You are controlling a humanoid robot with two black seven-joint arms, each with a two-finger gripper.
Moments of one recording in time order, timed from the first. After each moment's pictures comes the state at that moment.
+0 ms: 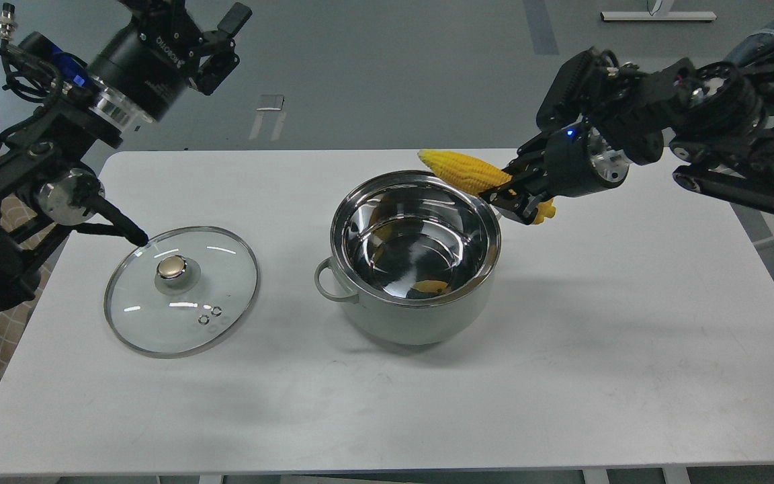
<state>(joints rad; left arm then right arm) -0.77 0.66 -0.78 -1.22 0.43 -0.24 -0.46 1.75 -0.29 -0.72 1.06 -1.40 0.12 0.49</state>
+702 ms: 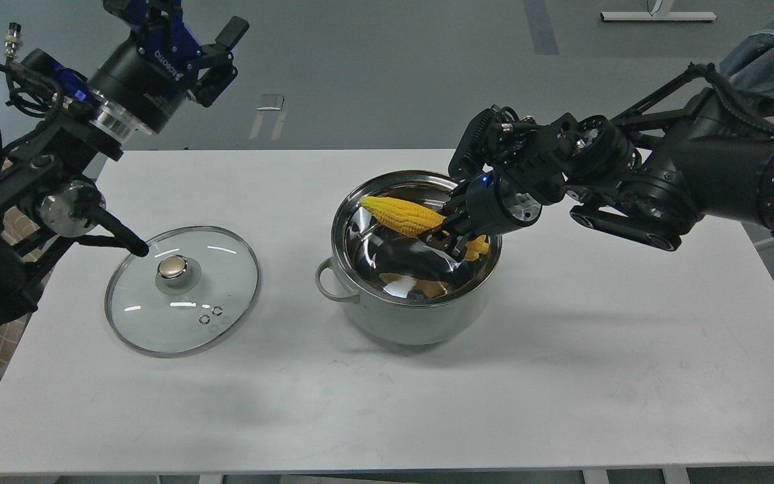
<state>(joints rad) -0.73 0.65 -0.81 -1.23 0.43 -0.24 -0.47 1.64 -0.05 -0.76 0.87 -1.30 0.12 0.49</state>
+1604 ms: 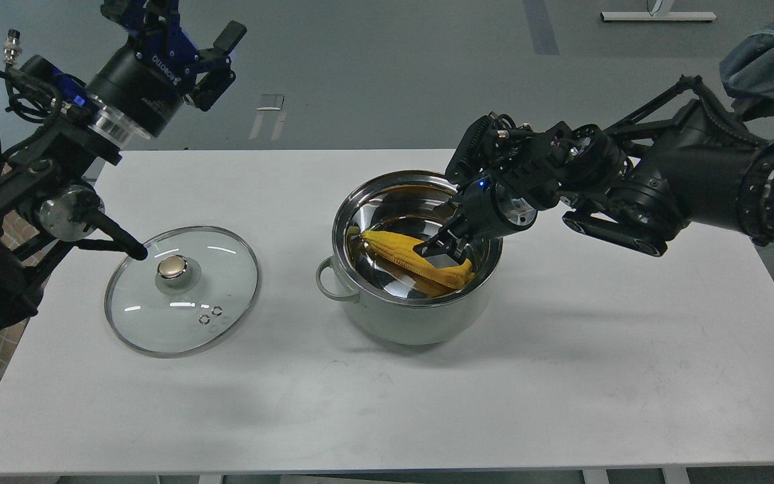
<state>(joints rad) -0.71 0.65 -0.82 -1.23 0.43 -0.25 -0.47 1.63 -0.04 -0.77 0.83 -1.24 0.11 0.49</state>
